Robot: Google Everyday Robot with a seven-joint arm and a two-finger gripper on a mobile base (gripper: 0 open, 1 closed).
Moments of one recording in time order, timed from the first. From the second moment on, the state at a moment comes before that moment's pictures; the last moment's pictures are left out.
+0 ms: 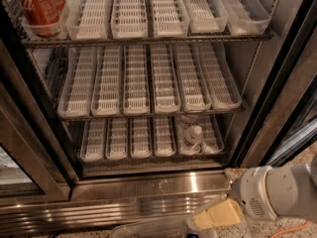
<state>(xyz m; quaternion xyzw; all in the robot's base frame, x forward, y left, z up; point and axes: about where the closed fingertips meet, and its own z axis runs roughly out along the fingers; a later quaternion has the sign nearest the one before) 0.359 -0.130 0.754 -0.34 0.87 0.23 0.28</state>
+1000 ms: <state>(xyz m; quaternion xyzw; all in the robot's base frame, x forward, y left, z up) 0.384 -0.089 0.648 -0.19 0.89 0.29 0.28</state>
